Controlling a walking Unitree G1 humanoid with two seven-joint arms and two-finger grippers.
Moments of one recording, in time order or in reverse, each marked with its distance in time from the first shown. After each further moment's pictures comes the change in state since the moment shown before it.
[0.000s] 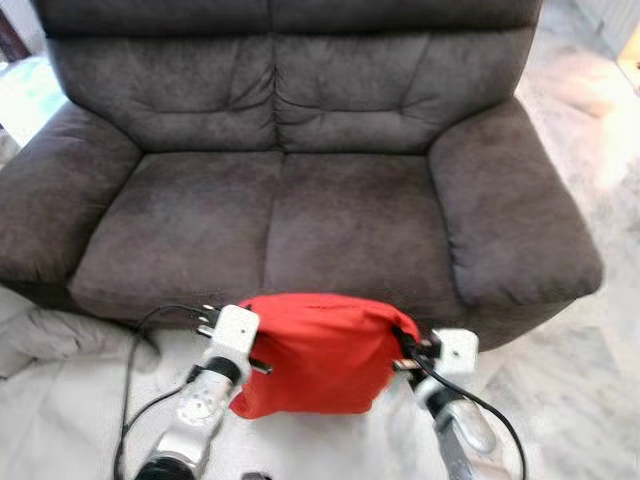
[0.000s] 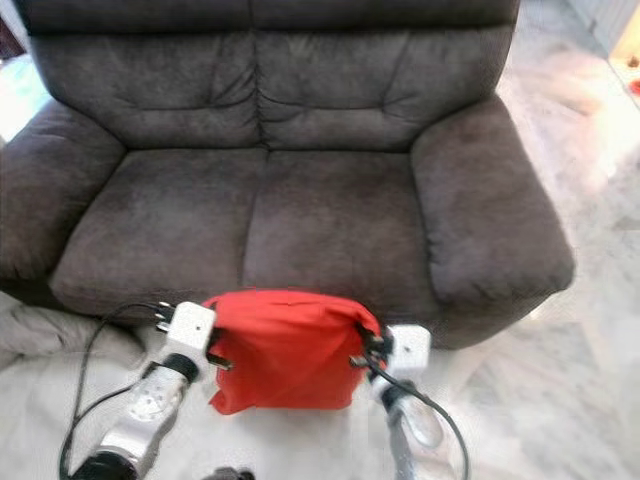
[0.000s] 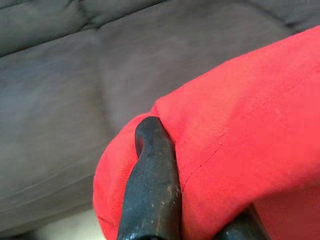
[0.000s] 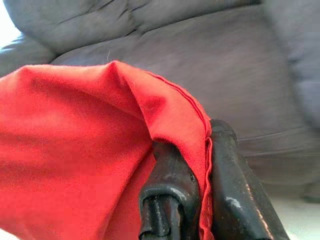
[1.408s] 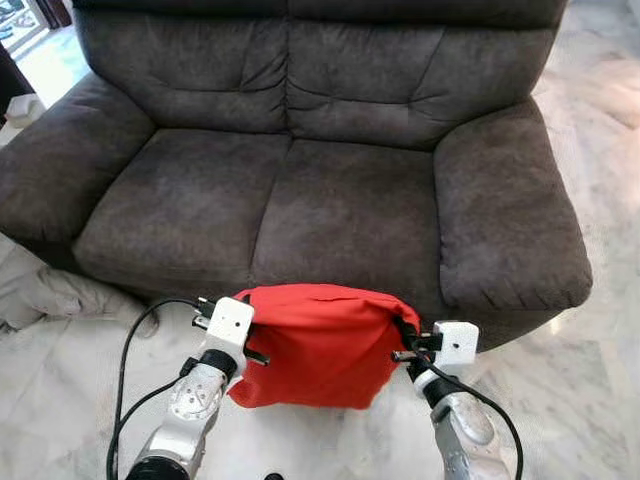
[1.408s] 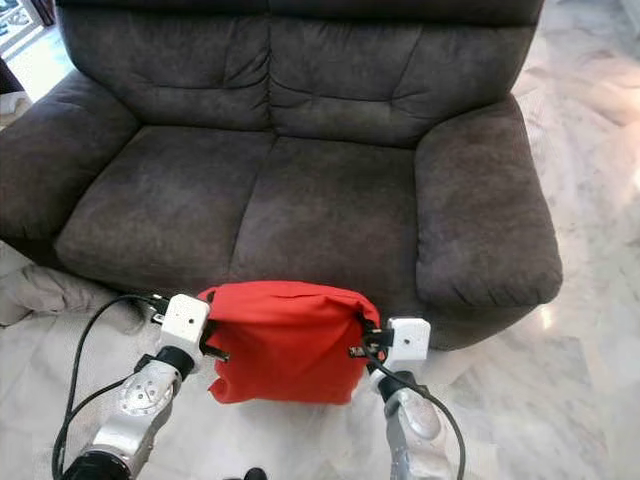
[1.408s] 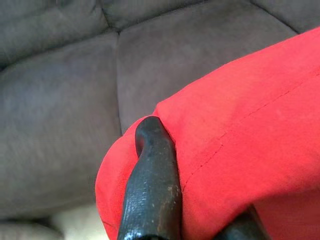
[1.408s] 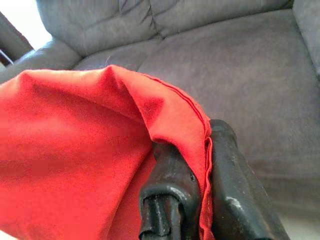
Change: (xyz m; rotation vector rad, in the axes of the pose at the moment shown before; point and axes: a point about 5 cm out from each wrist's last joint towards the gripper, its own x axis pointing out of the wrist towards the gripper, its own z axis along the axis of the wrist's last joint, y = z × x) left arm -0.002 0.019 0.013 0.009 -0.050 0.038; right arm 0.010 0.013 0.011 -0.011 -0.057 0.027
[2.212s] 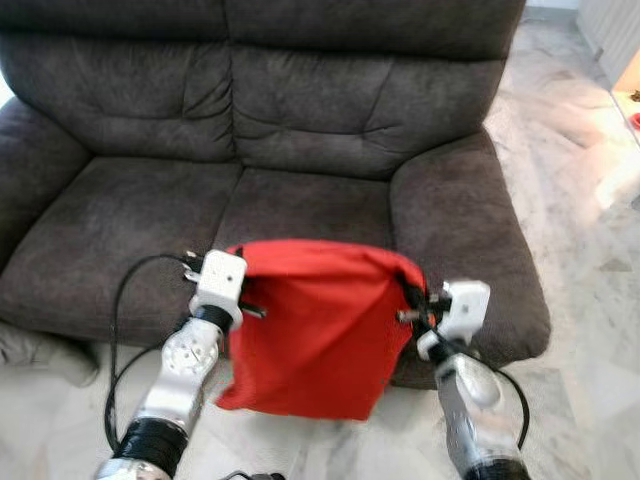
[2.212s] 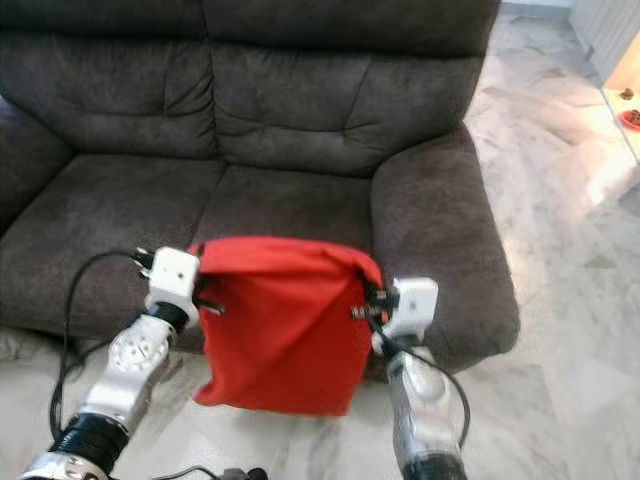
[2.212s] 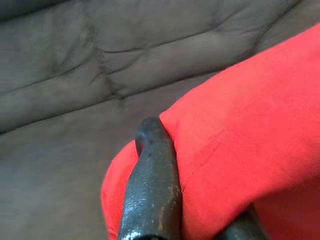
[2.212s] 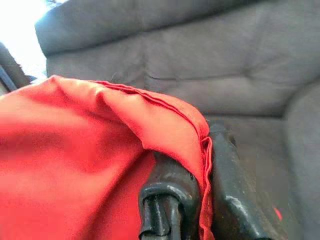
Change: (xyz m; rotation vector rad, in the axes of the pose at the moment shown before) left arm 0.027 0.037 0.054 0.052 -0.132 0.080; right arm 0.030 0.021 0.070 -0.080 -0.229 0.125
